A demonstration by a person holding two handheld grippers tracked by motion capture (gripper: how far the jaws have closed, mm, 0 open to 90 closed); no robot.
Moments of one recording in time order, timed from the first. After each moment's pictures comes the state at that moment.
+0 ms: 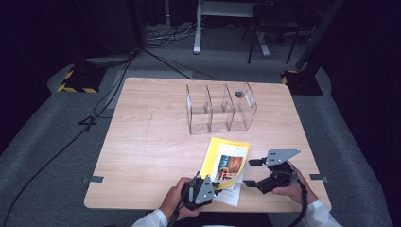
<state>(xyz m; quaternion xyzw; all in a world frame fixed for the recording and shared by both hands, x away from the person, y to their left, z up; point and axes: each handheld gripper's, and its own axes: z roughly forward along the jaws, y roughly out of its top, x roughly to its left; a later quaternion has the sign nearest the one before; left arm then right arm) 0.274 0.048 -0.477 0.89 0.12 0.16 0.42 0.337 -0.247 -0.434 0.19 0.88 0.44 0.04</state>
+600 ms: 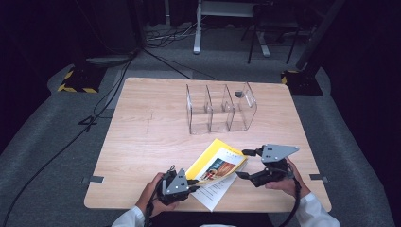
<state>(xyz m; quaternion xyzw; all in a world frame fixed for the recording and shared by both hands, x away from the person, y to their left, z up) 0.288 0.119 -0.472 0.88 0.14 0.12 0.43 0.342 -0.215 -0.411 0.13 0.87 0.47 0.11</state>
